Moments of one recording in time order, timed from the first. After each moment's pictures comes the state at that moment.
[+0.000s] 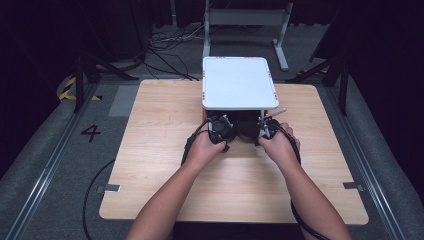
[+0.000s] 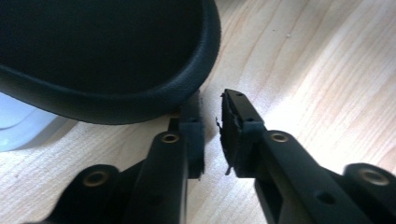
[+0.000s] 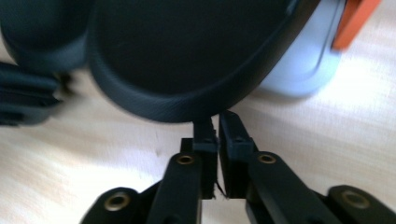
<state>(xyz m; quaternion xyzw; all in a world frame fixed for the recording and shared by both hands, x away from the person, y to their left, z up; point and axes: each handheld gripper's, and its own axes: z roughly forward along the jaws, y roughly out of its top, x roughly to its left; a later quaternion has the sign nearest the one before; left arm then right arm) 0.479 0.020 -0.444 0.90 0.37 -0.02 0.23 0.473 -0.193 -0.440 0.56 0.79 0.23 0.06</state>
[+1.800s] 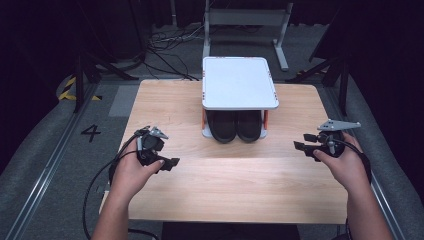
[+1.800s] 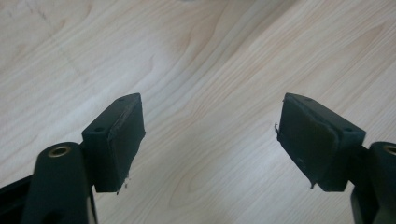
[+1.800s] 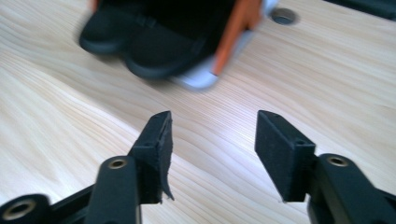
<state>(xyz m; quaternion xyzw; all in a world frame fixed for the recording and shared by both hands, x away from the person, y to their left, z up) 0.371 0.197 -0.378 0.87 0.41 0.08 0.26 0.388 -0.327 -0.375 0.43 0.81 0.36 0.20</state>
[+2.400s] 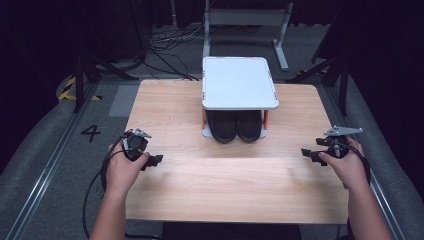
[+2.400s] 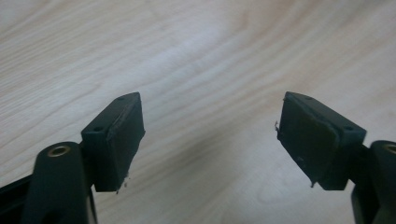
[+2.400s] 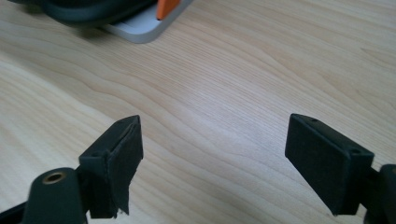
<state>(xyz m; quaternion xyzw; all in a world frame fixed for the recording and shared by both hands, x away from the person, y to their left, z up) 0.396 0.240 -0.427 0.82 0.49 0.14 0.27 0.412 -0.374 -0.434 0.45 0.80 0.35 0.18</state>
